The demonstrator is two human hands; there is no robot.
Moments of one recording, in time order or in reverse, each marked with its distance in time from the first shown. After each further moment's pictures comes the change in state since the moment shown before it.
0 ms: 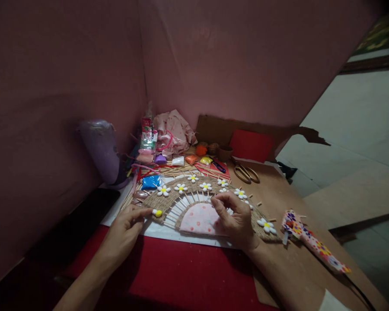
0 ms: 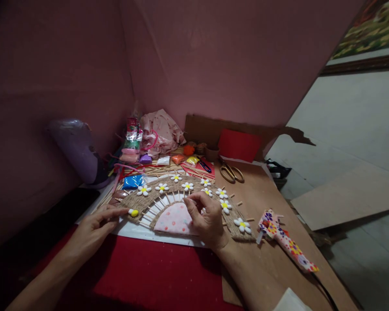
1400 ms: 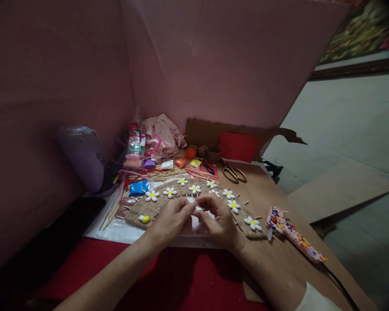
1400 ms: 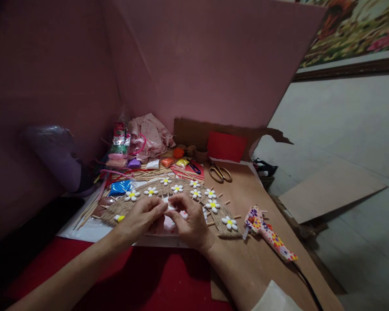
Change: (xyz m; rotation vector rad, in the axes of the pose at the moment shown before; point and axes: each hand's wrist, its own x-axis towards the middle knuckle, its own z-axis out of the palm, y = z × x) left_hand 0.029 0.092 0.076 -0.494 -0.466 -0.007; right_hand 0.003 -0.009 0.000 0.207 -0.136 -0.042
